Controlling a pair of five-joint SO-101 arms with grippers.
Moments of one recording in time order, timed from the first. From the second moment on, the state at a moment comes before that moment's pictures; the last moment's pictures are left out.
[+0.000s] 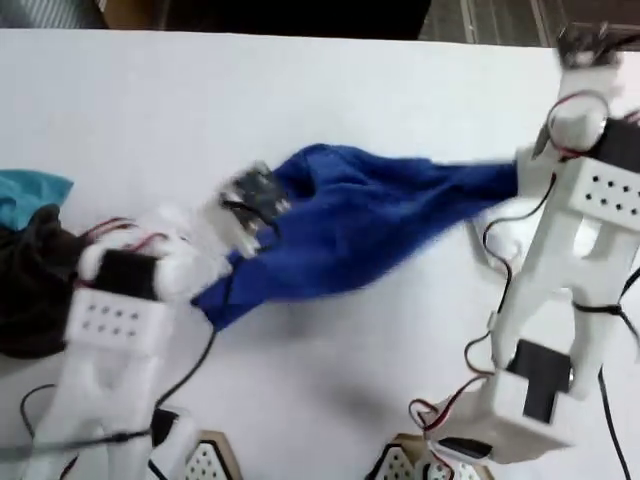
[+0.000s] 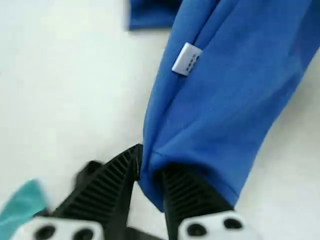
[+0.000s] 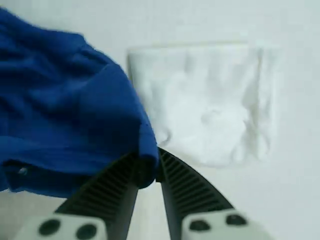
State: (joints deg) left arm 4.2 -40.7 41.2 72.5 -43.0; right arm 17.0 1.5 -18.9 95.2 25.3
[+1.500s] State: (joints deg) left arm 17.3 -26.4 45.8 72.2 -38.7; right arm 17.3 -0.7 23.5 66.2 28.5
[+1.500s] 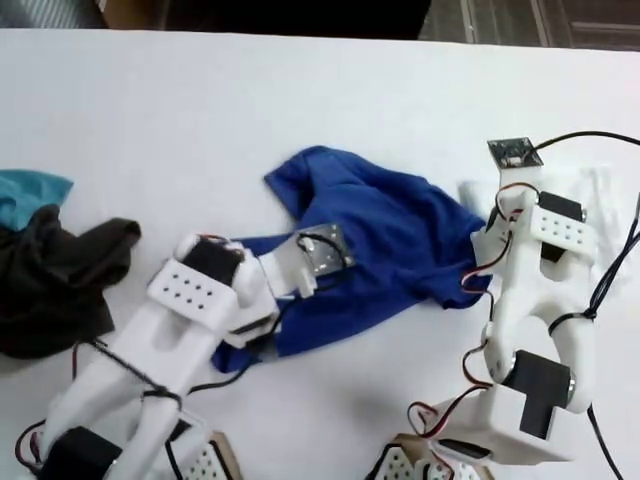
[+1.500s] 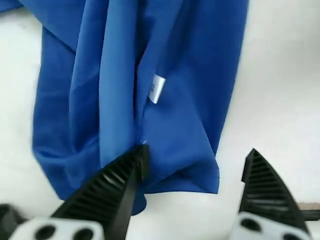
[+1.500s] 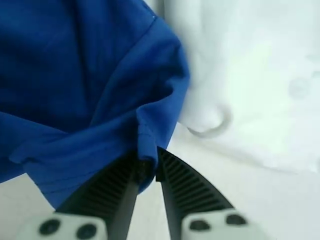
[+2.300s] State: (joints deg) left arm 10.4 -3.6 28.2 74.3 -38.8; right arm 17.3 -0.7 23.5 66.2 28.5
